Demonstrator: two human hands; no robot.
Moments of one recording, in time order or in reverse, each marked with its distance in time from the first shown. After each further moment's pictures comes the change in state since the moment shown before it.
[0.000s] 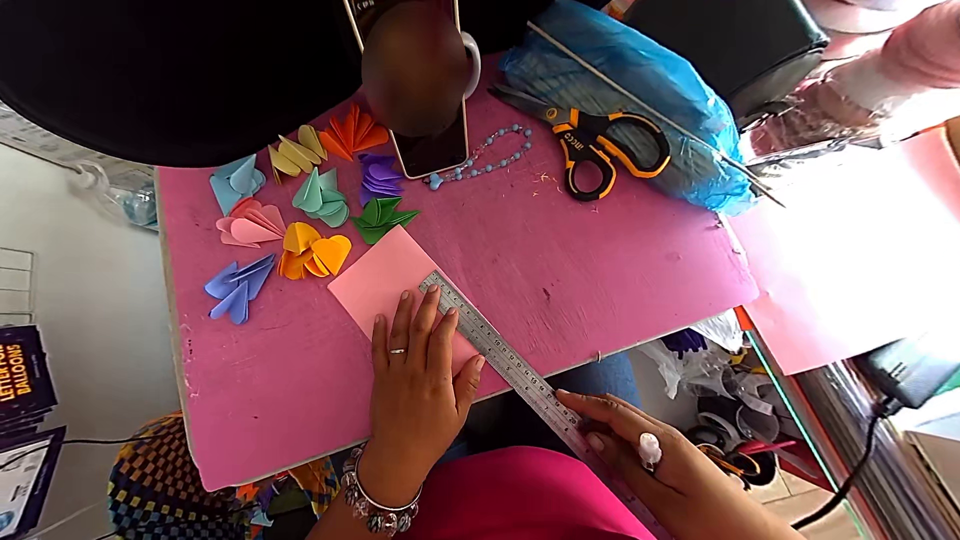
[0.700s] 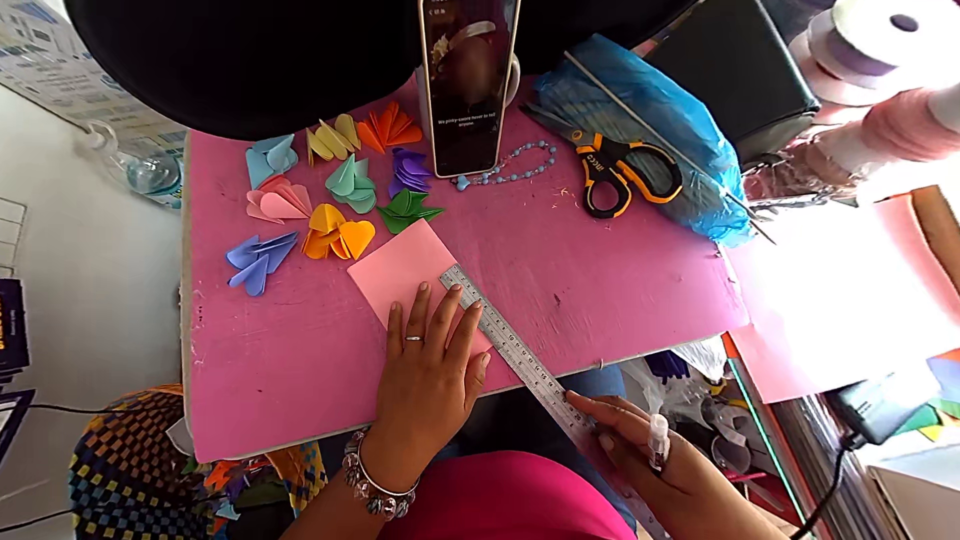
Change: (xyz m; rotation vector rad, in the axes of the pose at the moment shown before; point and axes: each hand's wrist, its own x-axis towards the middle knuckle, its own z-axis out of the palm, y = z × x) left_hand -0.001 0.000 -0.001 0.021 -0.024 0.036; right_hand -0.002 -0.010 -0.007 -0.040 0.021 0.065
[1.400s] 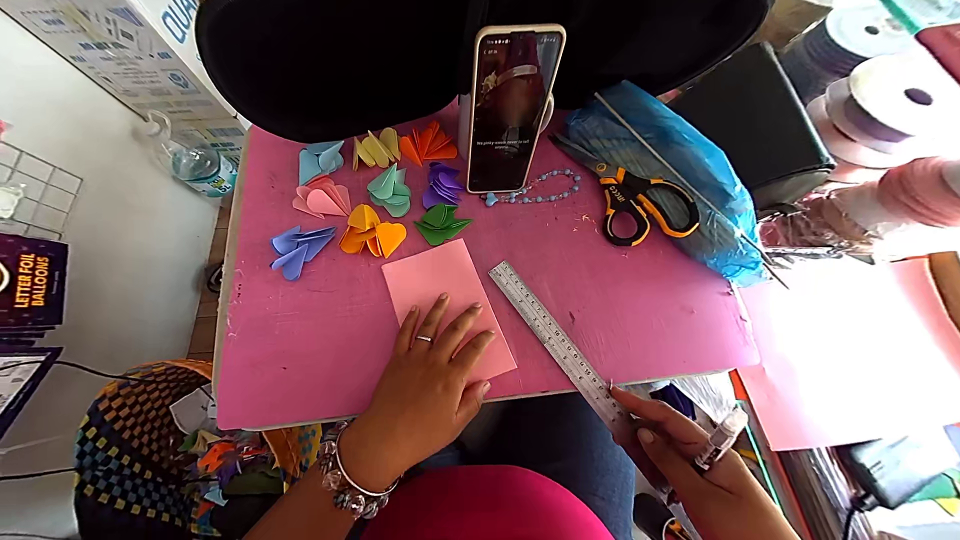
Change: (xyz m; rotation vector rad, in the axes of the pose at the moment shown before) left_hand -0.005 -0.013 -0.032 -0.137 -0.191 0.067; right_hand 0.003 0.001 -0.022 0.164 0.137 0.107
